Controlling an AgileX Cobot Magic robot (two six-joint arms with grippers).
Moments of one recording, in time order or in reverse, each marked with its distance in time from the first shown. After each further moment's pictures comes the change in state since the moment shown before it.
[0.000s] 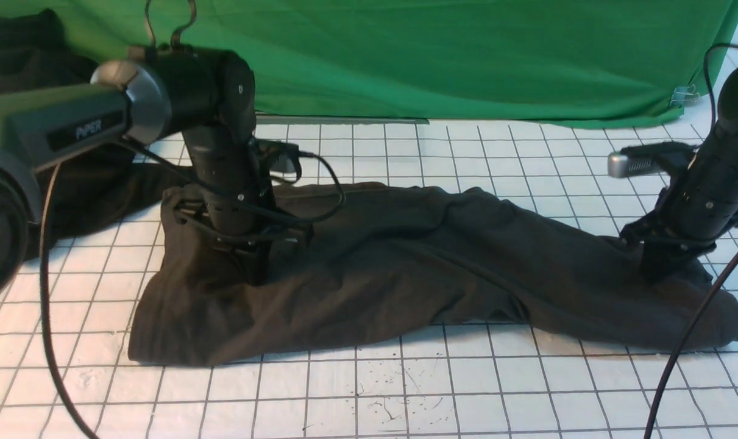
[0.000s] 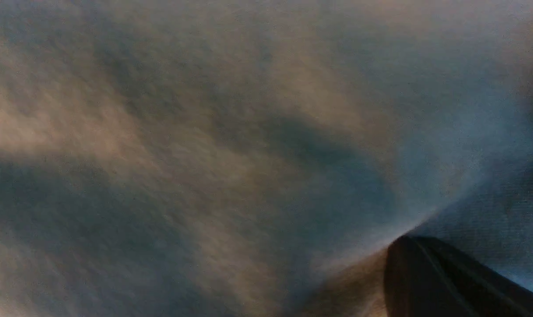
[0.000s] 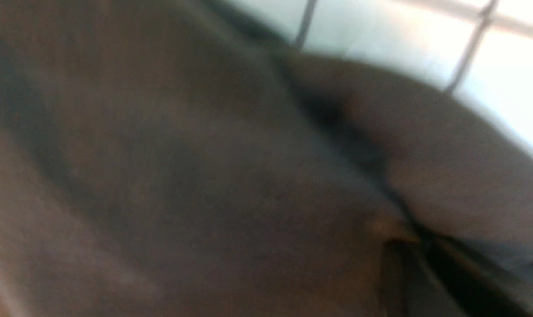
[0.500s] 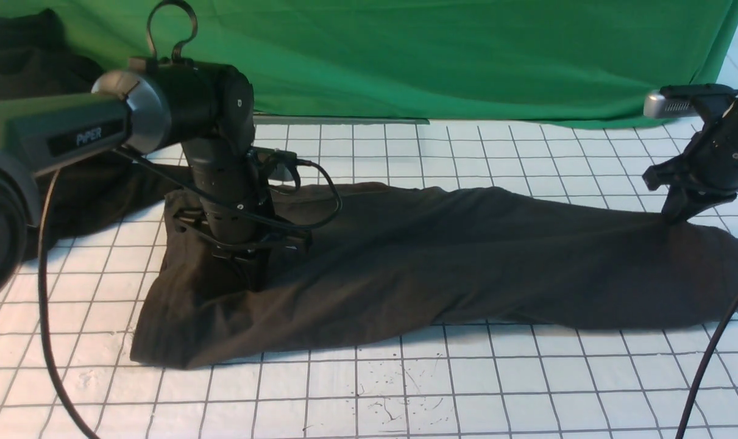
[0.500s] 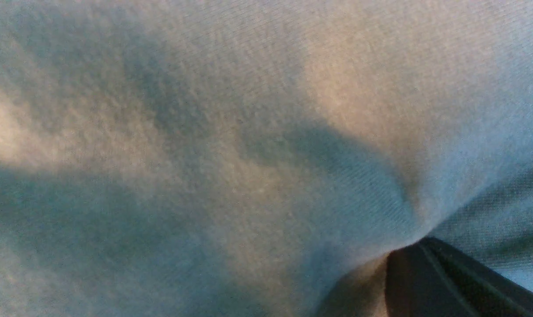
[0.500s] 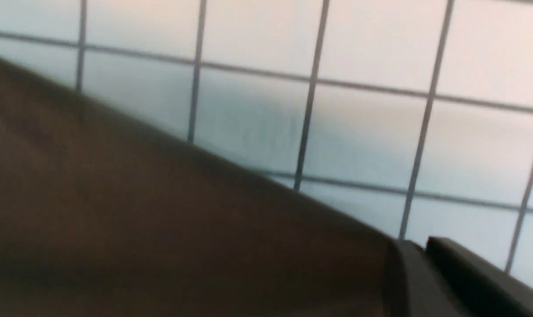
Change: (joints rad) right arm -0.064 0.046 -0.153 0.013 -0.048 0.033; left arm 0.002 -0.003 0.019 -0.002 -0.023 -0.003
